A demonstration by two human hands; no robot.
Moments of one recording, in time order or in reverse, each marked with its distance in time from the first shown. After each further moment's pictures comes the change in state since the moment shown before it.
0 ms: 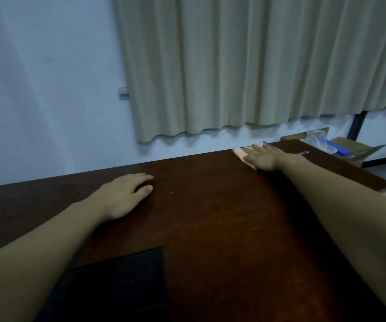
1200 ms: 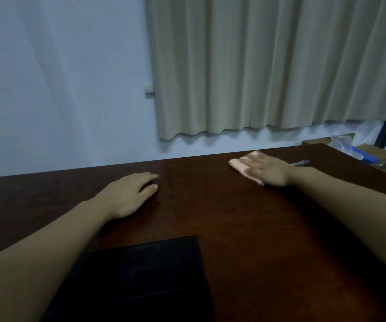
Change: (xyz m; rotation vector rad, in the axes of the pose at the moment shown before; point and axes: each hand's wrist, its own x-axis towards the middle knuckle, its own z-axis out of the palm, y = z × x) left_hand -0.043 -0.038 -0.013 0.023 0.037 -0.066; right_hand -0.039 -0.067 0.004 -0.022 -0.004 -0.296
